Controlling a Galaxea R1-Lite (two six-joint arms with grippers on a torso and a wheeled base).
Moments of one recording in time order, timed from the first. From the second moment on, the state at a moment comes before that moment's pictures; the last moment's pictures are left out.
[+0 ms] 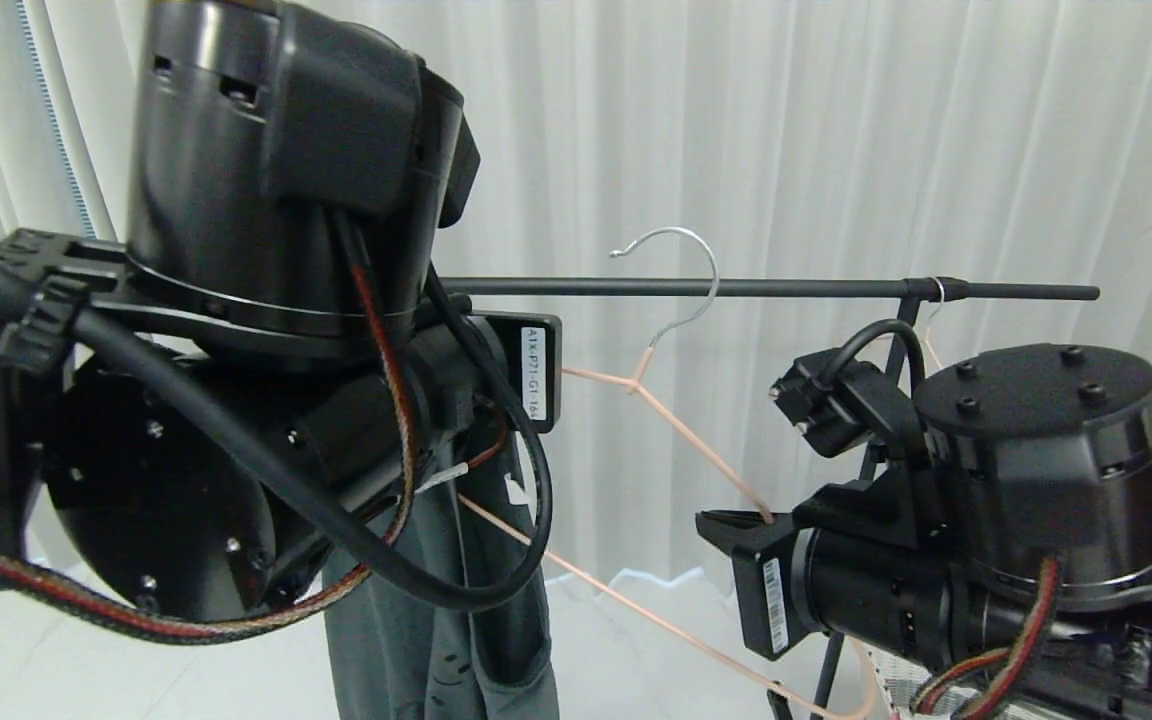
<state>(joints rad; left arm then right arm) -0.92 1.56 -1.26 0.11 0.70 -0.24 1.08 1.56 -0.91 -0.20 -0.28 0.36</state>
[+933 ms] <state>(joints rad) -1.00 1.56 -1.30 0.11 0.70 -0.24 1.14 1.68 -1.00 -0.25 -0.28 0.43</state>
